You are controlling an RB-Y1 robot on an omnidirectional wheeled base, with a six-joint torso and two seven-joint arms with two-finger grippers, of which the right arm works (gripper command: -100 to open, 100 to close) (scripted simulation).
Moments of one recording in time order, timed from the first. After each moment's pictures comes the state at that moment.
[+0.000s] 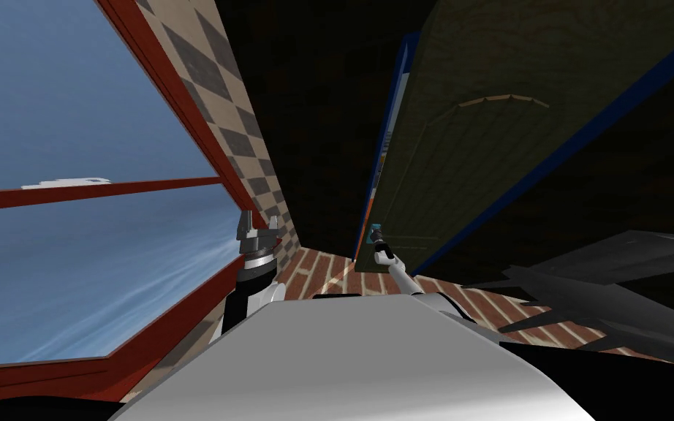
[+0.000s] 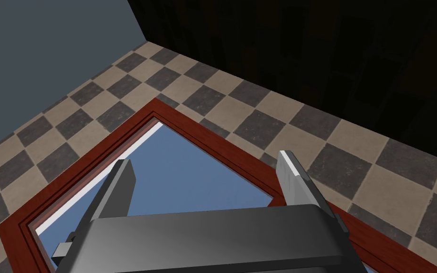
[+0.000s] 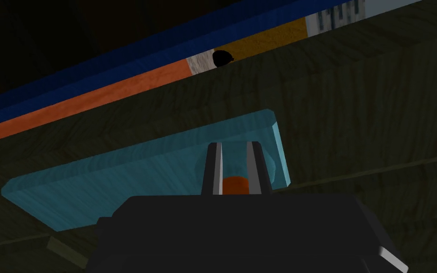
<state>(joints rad) -0.29 -0.26 -0.03 -0.84 -0.31 -0.40 -0.28</state>
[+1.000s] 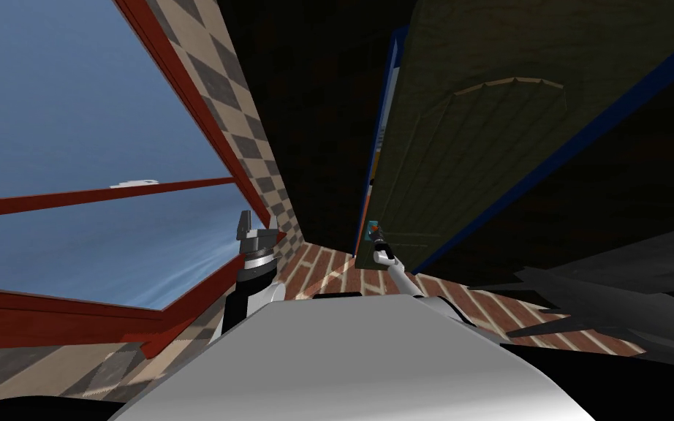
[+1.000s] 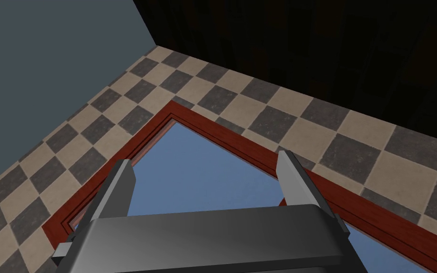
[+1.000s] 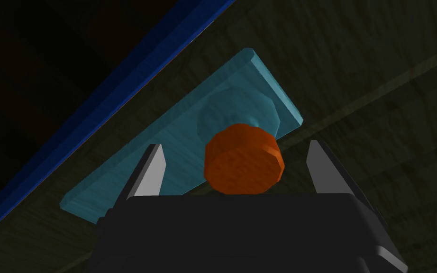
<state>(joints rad) -0.26 -0.24 -0.04 -0.90 -0.44 -0.40 -0.47</state>
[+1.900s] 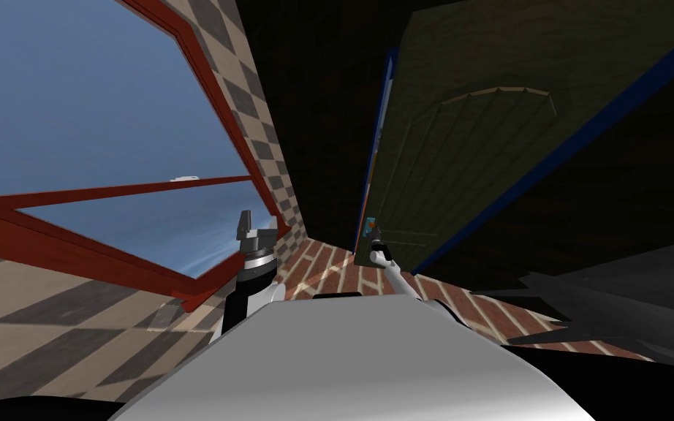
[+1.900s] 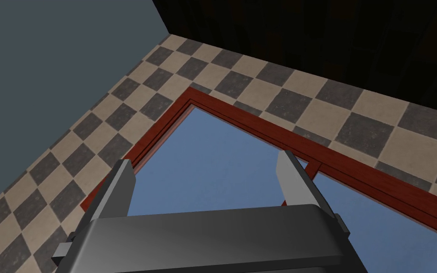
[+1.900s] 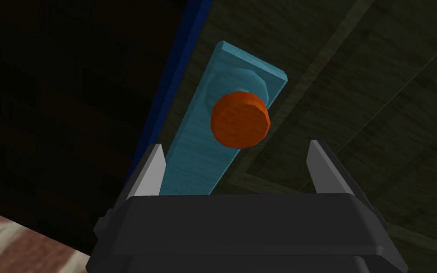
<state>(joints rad) -0.24 -0.19 -0.02 -0.96 -0.60 -0.40 -0.70</state>
